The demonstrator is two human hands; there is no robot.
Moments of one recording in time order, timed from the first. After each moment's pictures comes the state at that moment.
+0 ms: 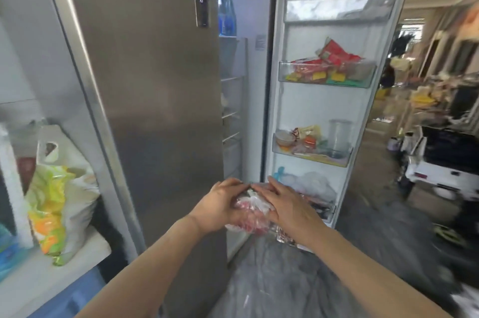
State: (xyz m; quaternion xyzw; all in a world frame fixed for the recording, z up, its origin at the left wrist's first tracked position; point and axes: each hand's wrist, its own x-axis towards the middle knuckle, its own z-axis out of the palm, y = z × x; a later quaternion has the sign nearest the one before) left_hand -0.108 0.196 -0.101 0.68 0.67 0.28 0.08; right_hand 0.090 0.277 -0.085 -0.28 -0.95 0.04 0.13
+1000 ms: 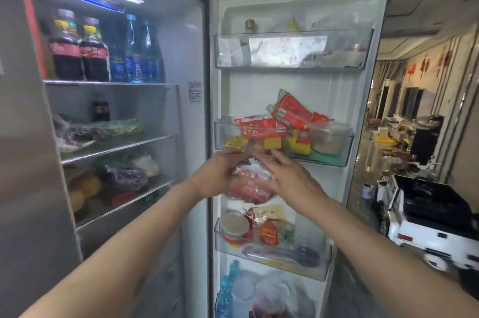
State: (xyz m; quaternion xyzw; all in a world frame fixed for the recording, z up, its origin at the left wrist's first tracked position) left_hand -0.125 0.685 0.066 0.77 0.53 0.34 -0.03; right_hand 0.073 0.748 0.061 -0.35 -0.91 -0.02 0.24
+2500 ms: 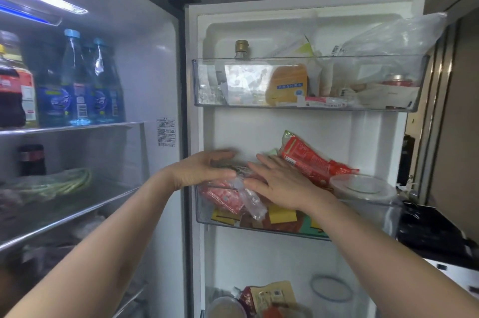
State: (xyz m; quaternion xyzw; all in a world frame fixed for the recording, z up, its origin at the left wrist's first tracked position) left_hand -0.250 0.888 0.162 0.75 0.55 0.29 0.20; right_hand -0.019 0.934 0.144 -0.39 -0.91 -0.05 0.13
